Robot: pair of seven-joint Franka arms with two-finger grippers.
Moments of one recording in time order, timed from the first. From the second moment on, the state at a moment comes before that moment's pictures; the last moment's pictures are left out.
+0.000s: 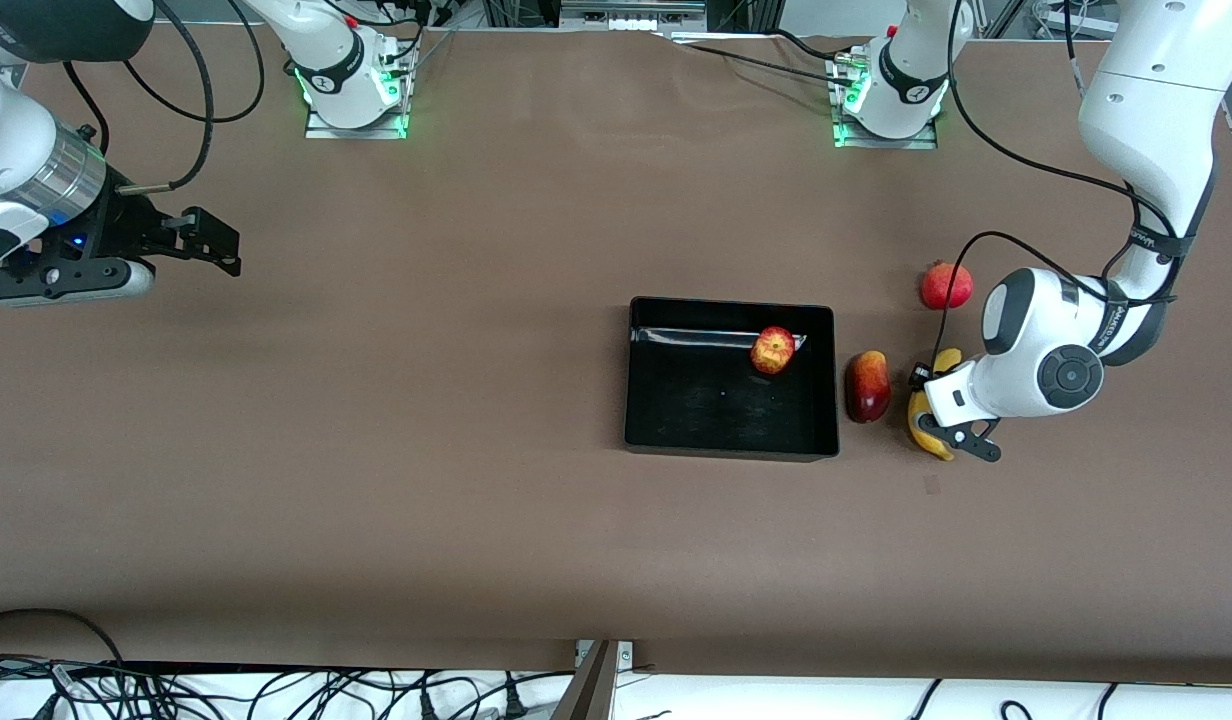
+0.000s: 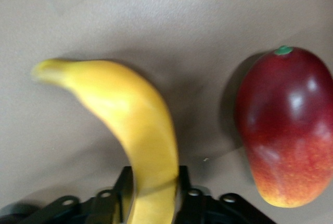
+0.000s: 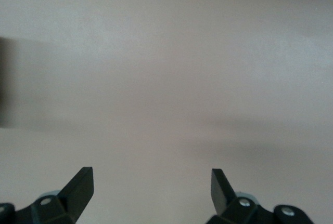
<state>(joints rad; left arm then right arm) 0.27 0.62 -0.31 -1.83 0.23 2.19 0.26 -0.03 0.07 0.17 -1.60 -0.01 1.65 0.03</state>
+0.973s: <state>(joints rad) 0.01 0.57 -0.50 -1.49 0.23 1.77 -0.11 -0.03 0.07 0.16 -1.60 -0.01 1.65 0.03</state>
